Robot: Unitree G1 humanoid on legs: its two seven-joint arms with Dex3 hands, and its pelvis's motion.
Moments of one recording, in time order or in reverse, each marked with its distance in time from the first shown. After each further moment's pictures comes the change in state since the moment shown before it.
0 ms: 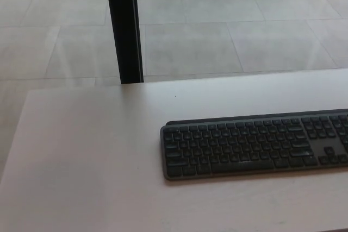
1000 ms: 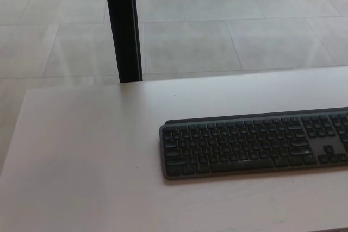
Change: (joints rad) left_arm -0.094 0.066 0.269 0.147 -0.164 0.000 -0.001; right_arm -0.361 -0.261 -0.537 -0.062 0.343 0.078 -0.214
